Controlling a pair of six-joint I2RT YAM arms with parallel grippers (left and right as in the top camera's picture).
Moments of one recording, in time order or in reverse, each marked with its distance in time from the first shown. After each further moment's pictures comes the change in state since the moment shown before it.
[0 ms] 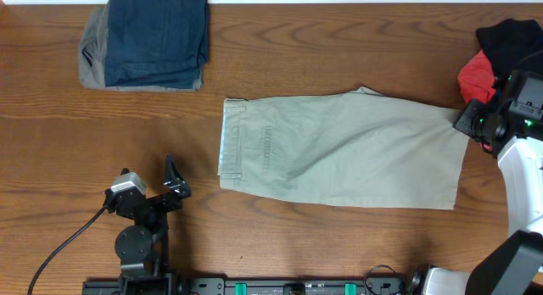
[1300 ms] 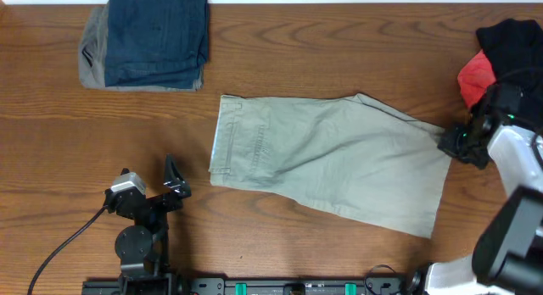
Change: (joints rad) left arm 0.000 0.000 0.000 0.000 0.000 0.000; right arm -0.001 0.130 -0.033 -0.119 -0.016 0.006
